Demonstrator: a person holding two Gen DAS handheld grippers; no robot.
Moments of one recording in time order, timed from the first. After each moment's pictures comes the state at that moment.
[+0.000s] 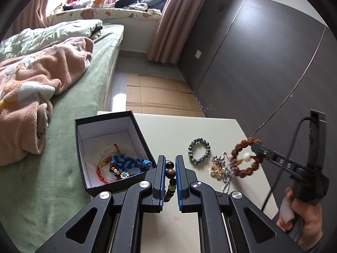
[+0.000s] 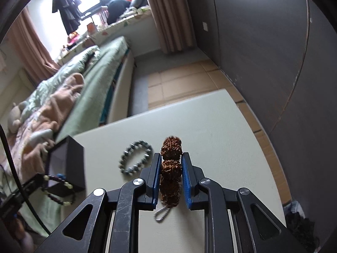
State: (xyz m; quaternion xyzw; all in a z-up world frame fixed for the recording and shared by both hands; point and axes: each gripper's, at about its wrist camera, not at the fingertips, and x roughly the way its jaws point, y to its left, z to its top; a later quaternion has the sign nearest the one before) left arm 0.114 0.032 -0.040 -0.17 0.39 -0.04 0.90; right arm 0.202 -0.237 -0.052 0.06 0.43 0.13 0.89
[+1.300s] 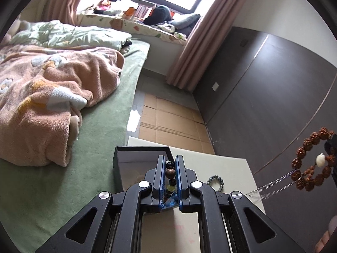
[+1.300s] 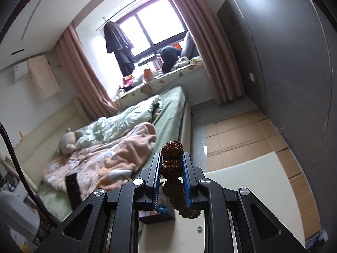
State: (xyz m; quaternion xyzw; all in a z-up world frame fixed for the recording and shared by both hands) left arm 0.108 0.102 -0.023 -0.24 0.32 0.03 0.92; right arm 0.126 -0.193 0.095 0.13 0.26 0.29 0.91
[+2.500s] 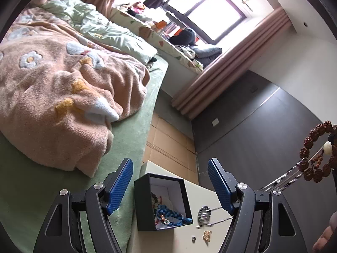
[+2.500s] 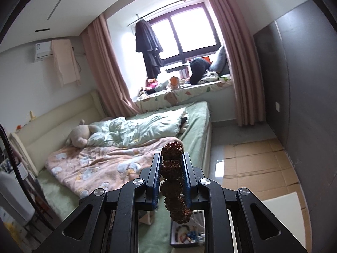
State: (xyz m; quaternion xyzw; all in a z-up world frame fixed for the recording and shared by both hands) left arm 0.060 0.198 -0.007 -0.38 0.23 0.05 0.89; right arm 0.112 -0.072 0.176 0.06 0.21 0.34 0.92
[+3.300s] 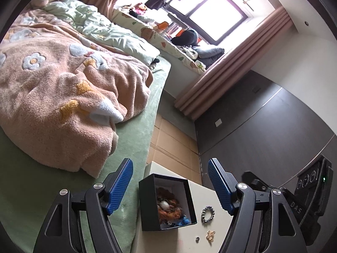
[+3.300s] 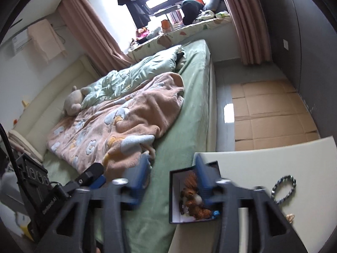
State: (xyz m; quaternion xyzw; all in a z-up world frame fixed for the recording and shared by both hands) left arm 0.058 0.194 -0.006 -0.37 0.24 0.06 0.89; right arm 0.181 -0.030 0.026 0.08 0.39 0.34 0.85
